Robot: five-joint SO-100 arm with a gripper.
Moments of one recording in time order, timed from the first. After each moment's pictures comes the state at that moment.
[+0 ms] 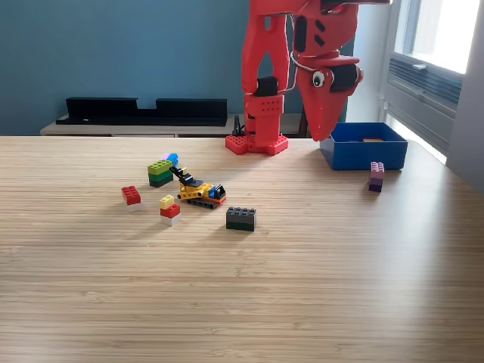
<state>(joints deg) -20.3 87.1 77.0 89.7 -5.8</state>
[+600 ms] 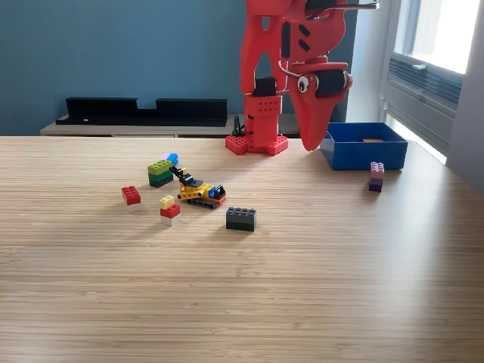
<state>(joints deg) -14.9 87.1 79.2 82.3 -3.8</state>
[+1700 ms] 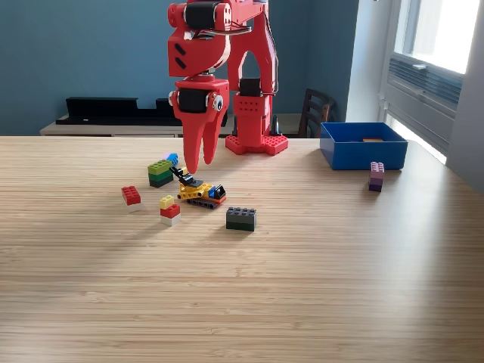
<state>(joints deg) 18.7 87.1 87.9 75.4 4.4</state>
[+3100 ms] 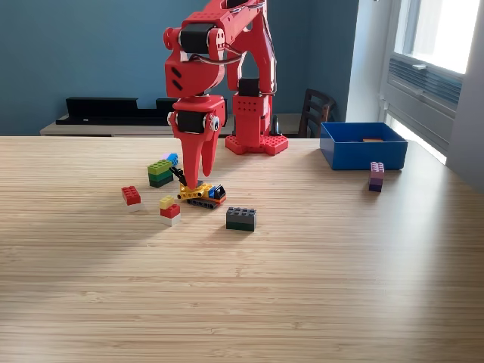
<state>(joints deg) 20.6 85.7 97.2 70.0 1.1</state>
